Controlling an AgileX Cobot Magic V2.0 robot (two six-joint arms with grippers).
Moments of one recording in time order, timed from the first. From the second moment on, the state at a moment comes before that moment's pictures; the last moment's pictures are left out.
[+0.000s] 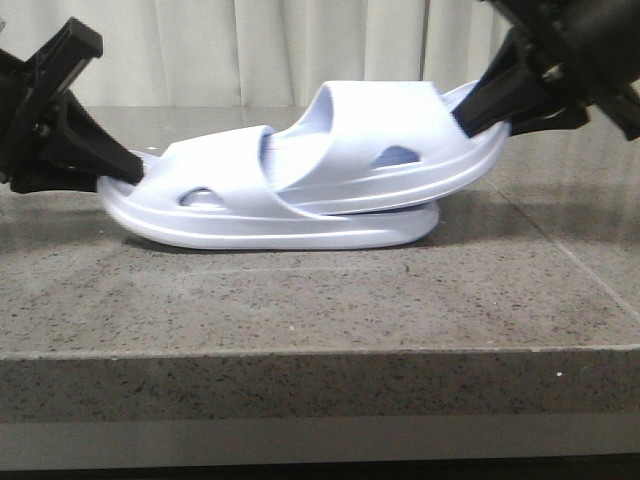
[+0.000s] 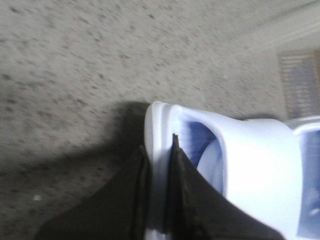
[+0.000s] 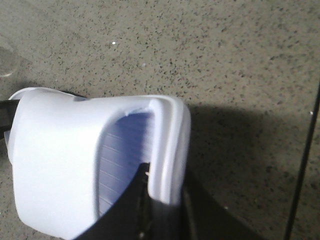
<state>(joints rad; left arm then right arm) -0.13 1.53 -0.79 -1.53 0.67 0.96 0.10 1.45 -0.91 1.15 0.65 -0.77</state>
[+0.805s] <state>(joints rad) -0.14 1.53 -0.79 -1.56 0.72 0.96 -0.12 1.31 -1.00 0.97 0.93 -0.73</state>
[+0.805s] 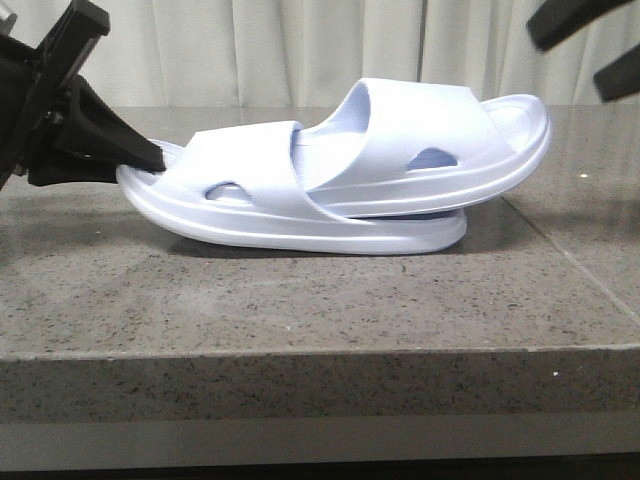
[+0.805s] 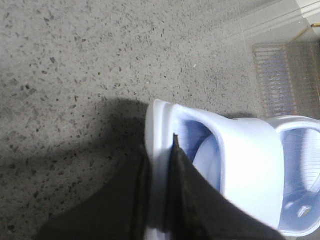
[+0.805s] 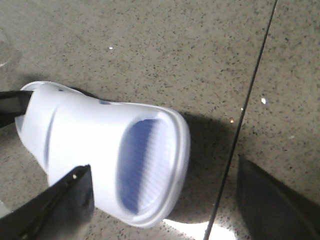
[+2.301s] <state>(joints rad) -0.14 0.71 -0.85 0.07 0.91 -0.07 0.12 0.78 -0.98 0.14 1.14 -0.12</state>
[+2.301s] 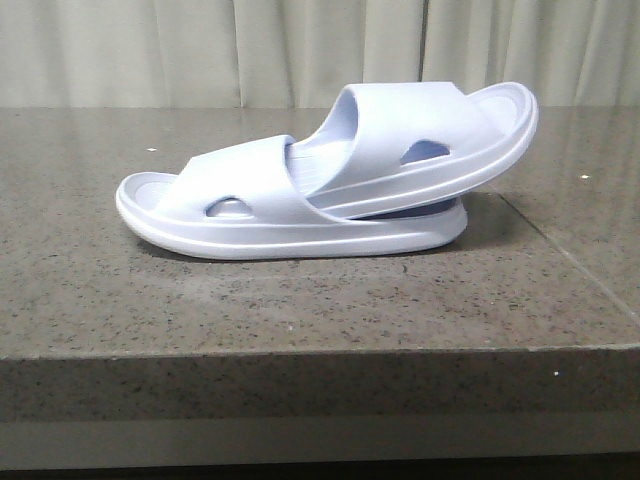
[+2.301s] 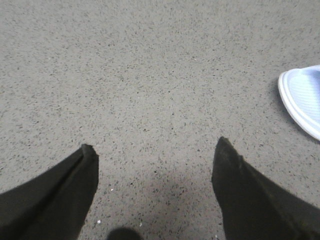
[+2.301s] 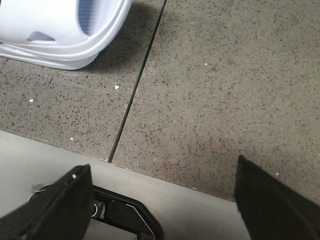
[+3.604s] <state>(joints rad) -0.14 0.60 -0.77 0.07 0.85 -0.07 0.13 0.61 -0.77 0.09 1.00 -0.07</state>
